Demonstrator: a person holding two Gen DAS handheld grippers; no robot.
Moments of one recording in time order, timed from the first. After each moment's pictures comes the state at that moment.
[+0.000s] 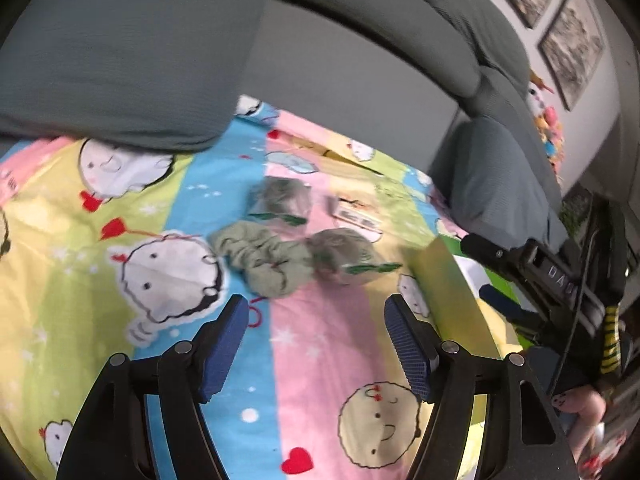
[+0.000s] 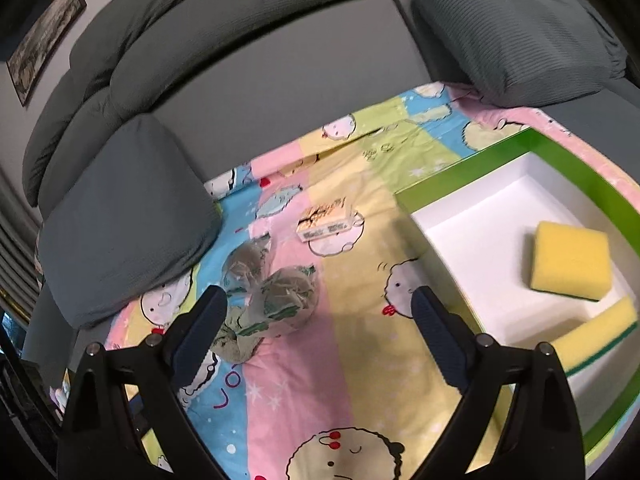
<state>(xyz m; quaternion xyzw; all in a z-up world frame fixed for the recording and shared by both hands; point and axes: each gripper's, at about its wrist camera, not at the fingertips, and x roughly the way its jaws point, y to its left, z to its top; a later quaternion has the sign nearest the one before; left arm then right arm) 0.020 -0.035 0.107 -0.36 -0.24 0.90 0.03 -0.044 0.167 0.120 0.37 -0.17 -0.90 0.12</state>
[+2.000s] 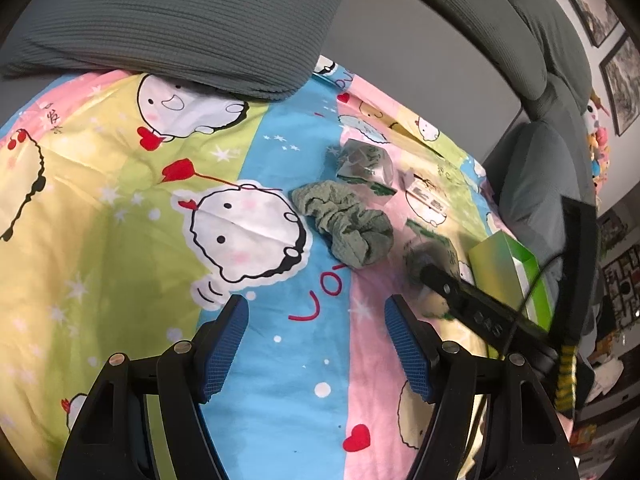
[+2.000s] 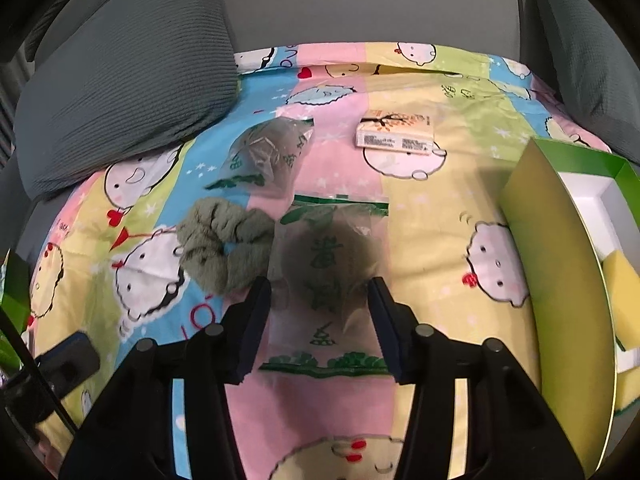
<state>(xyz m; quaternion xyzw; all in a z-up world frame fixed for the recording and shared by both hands) 0.022 -0.082 0.077 -0.43 -0.28 0.85 -0.03 -0.061 0.074 0.064 0.47 0.02 -0.86 0.18</state>
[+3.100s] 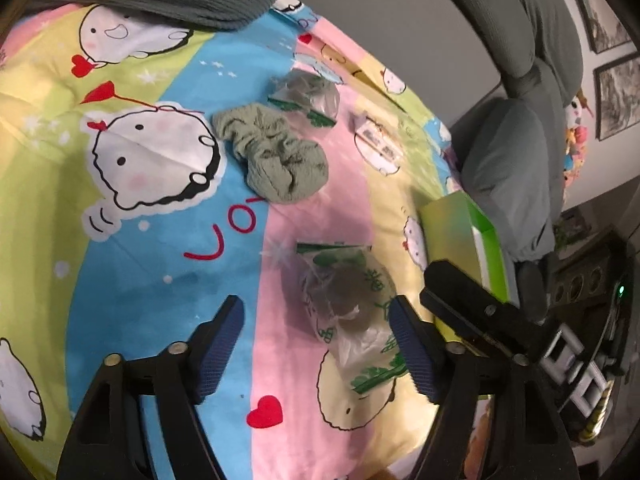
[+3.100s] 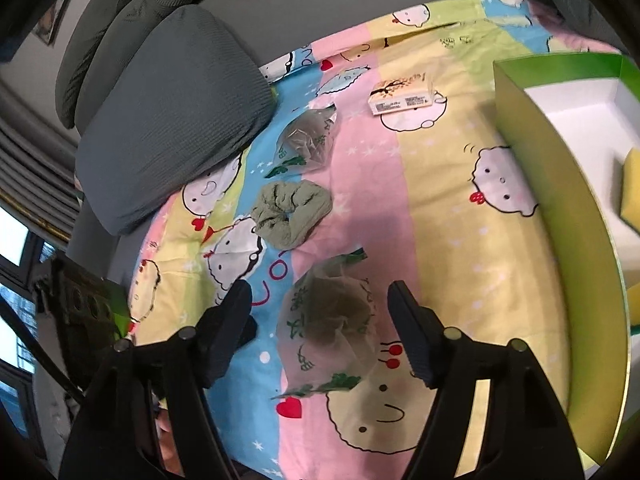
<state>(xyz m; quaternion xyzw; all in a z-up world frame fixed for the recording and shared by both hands) 0.005 -0.036 0.060 -0.49 -0.35 0.80 0.06 -0.033 0.124 0.080 0.51 -0.15 -0.80 0.26</state>
